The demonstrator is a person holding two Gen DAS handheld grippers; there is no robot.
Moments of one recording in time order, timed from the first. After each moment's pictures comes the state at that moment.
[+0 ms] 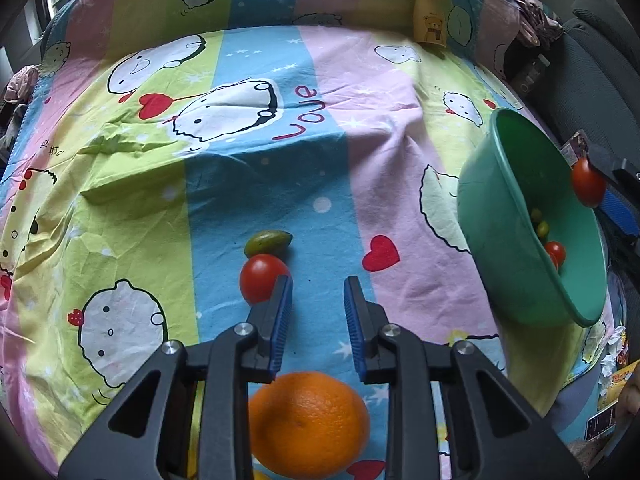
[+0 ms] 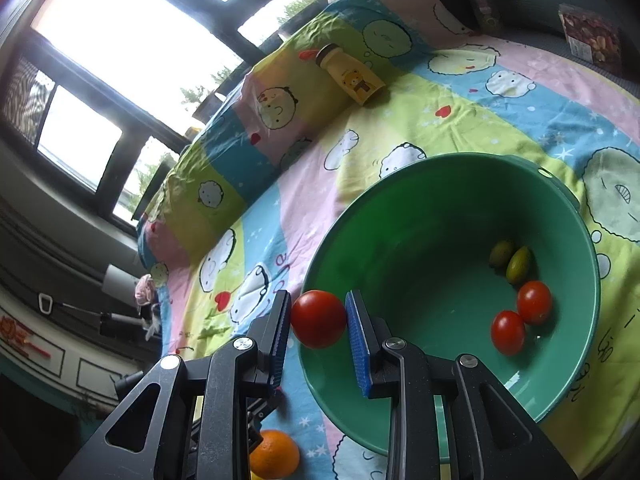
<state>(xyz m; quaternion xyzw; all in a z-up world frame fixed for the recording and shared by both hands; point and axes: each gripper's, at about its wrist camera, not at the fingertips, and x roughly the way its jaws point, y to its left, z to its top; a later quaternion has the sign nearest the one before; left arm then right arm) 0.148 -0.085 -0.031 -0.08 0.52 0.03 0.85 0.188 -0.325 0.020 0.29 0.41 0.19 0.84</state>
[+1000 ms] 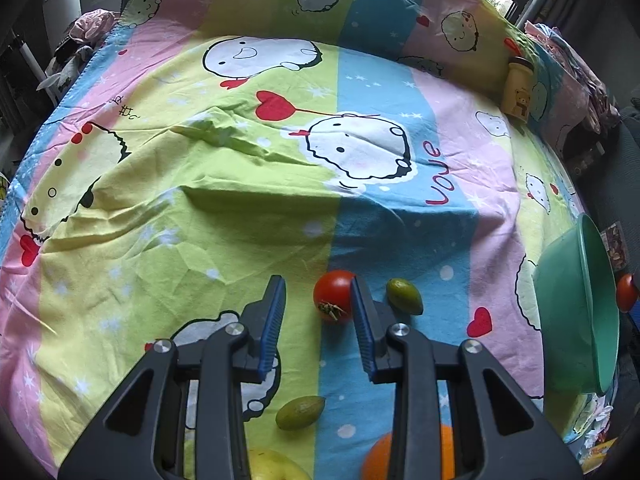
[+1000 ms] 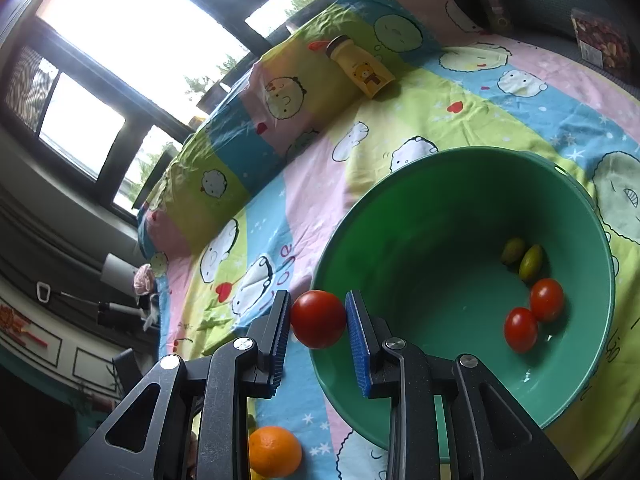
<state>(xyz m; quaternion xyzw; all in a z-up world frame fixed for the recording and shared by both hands) 0.147 -0.003 -0.028 -0.17 0.48 0.11 0.85 0.190 -0.313 0.020 0.27 0.42 0.20 0.84</state>
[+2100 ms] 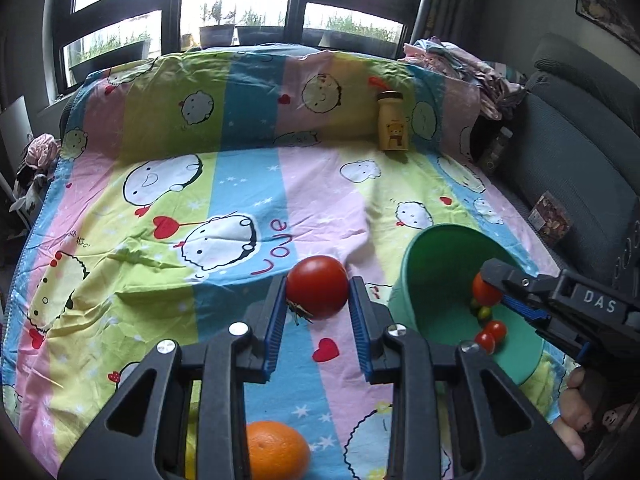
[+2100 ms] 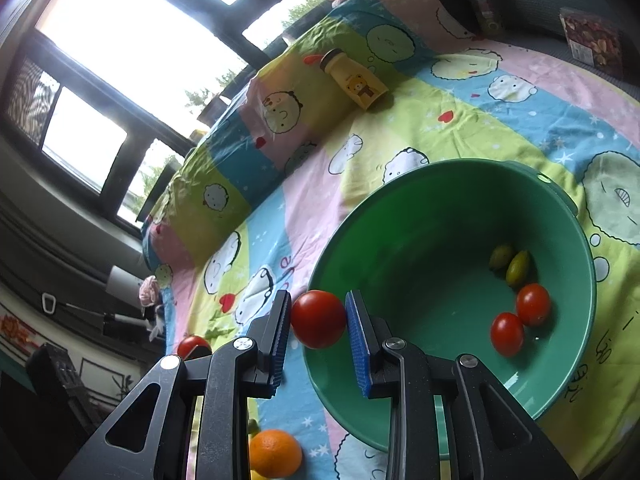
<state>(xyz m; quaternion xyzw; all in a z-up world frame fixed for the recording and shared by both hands) 0.137 -0.127 0.070 -0.07 0.36 0.01 0.93 0.182 -0.331 0.025 0.29 0.40 0.19 0.85</state>
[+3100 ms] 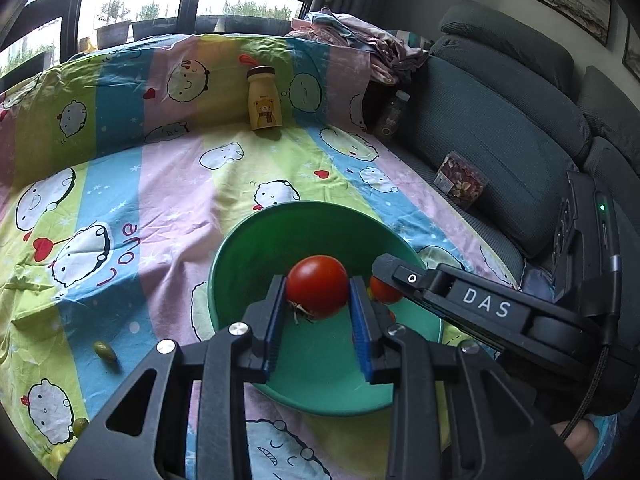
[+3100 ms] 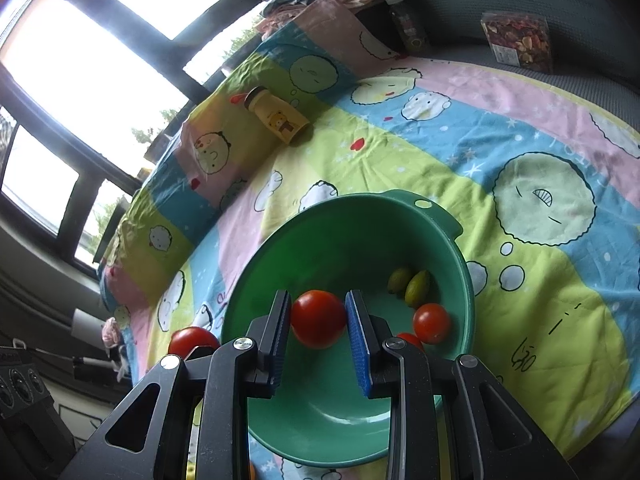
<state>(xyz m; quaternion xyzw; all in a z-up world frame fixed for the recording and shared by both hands) 0.162 -0.223 0.058 -0.06 0.39 -0.15 0.91 0.179 -0.384 0.017 0.31 0.40 0.08 0.86</state>
